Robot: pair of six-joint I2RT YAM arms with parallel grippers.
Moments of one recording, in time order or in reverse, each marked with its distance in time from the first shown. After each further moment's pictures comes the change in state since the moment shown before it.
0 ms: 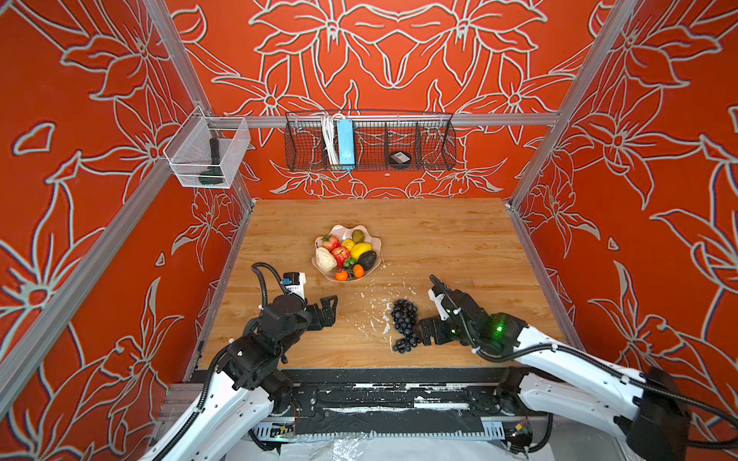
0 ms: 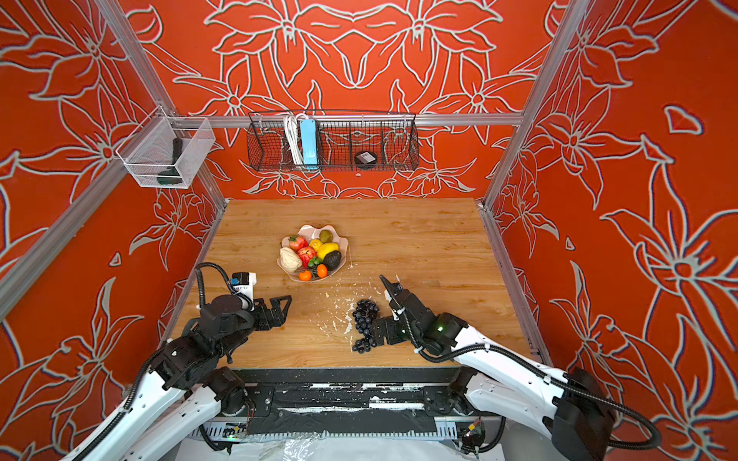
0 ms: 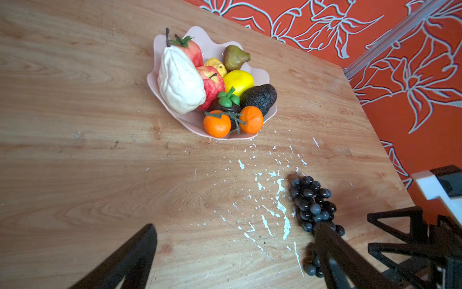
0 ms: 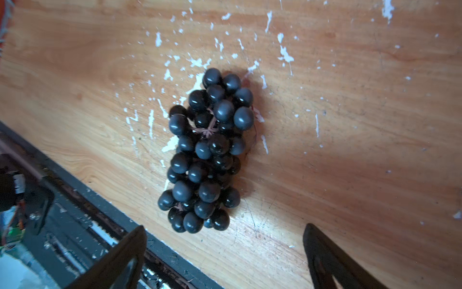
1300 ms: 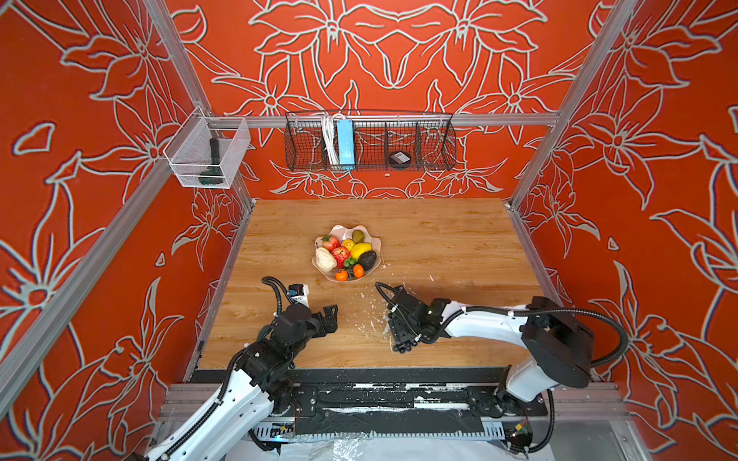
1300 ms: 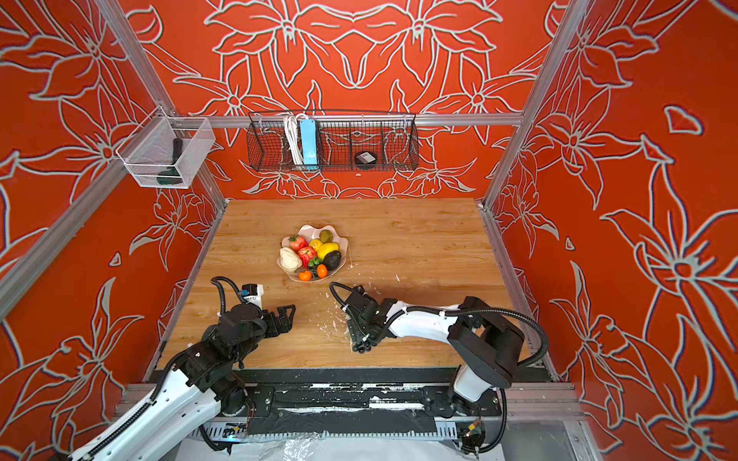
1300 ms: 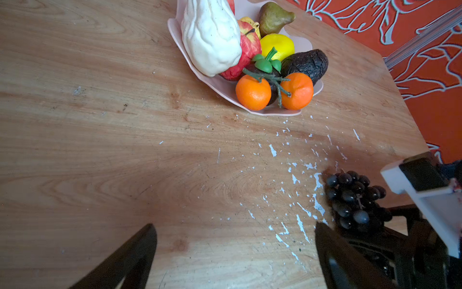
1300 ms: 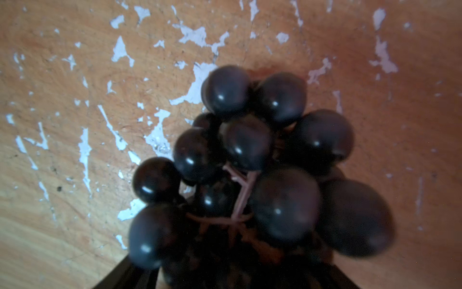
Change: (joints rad) left arm 0.000 0.002 -0.212 0.146 -0.037 -0.038; right arm 0.157 0.618 0.272 0.082 0.182 0.012
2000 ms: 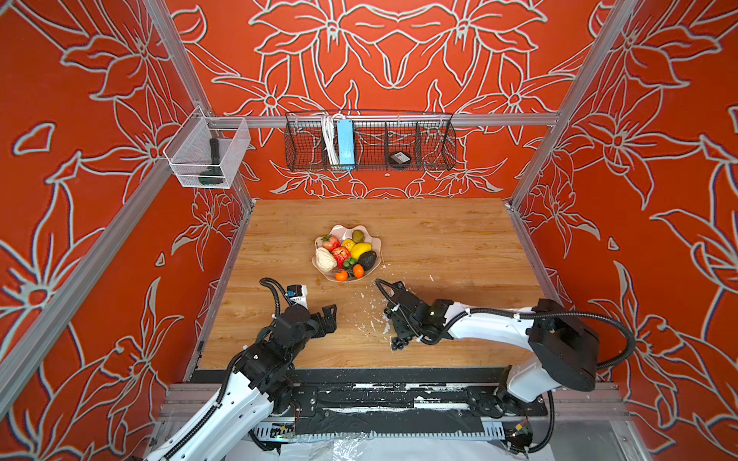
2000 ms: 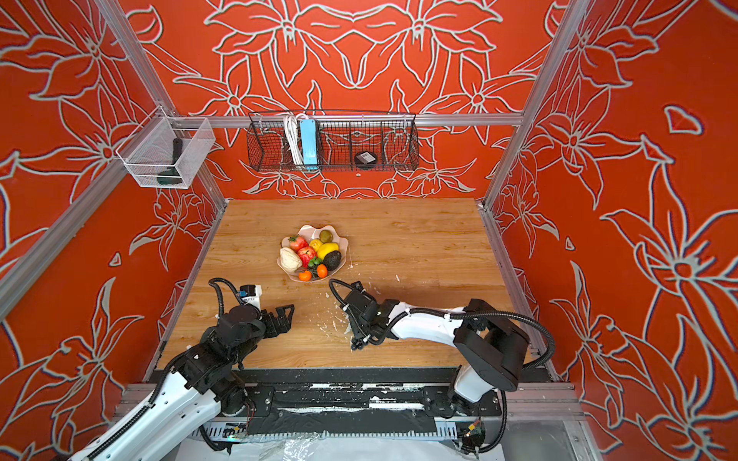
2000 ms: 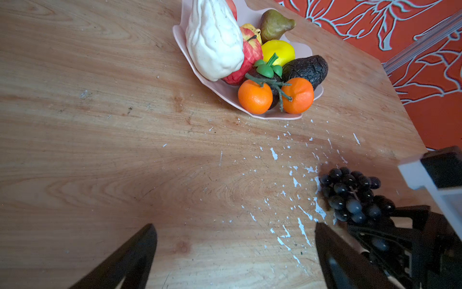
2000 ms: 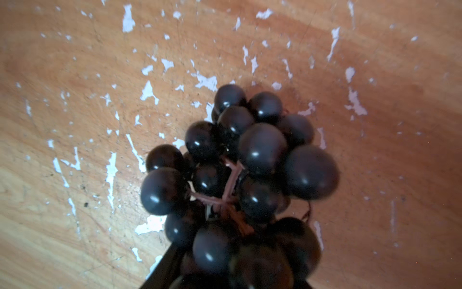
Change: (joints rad) left arm 0.000 -0.030 -0.011 0.000 -0.016 0.000; right arm 0.006 -0.056 -0.021 0.070 0.059 -0.029
